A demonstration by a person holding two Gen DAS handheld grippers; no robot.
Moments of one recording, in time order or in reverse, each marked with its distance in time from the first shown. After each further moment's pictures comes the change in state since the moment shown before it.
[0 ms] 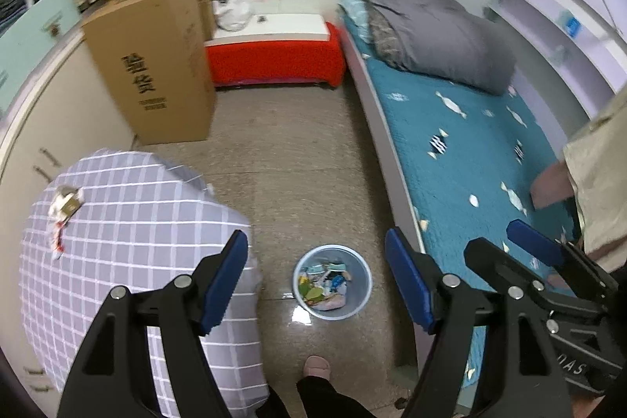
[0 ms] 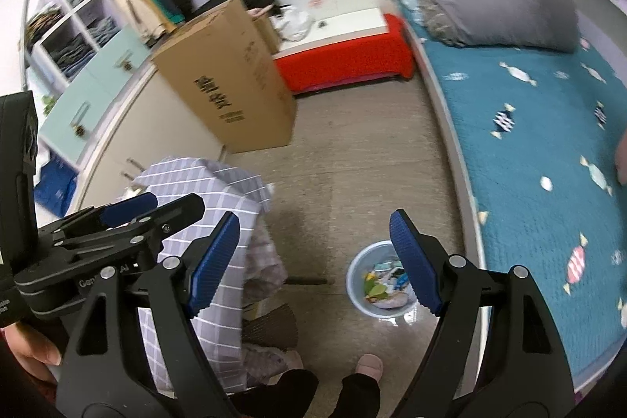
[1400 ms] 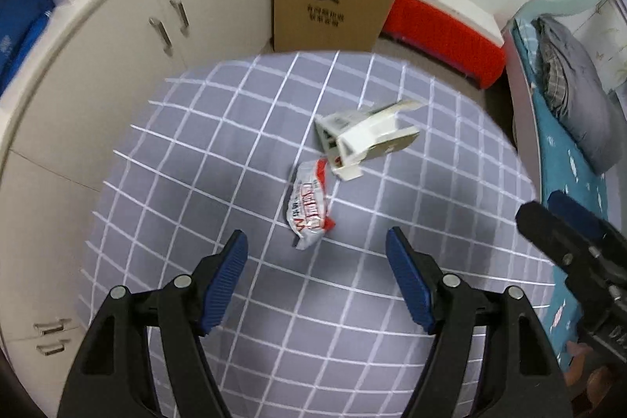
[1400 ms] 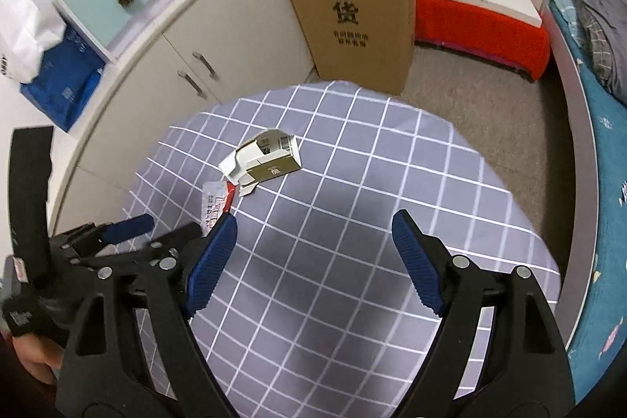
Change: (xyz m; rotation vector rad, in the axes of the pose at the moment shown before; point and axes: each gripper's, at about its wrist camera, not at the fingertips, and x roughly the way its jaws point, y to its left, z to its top) left arm 0.072 0.457 -0.055 -0.386 0.213 0.151; right arm 0.268 0.365 -0.016 -0.304 0.281 0.079
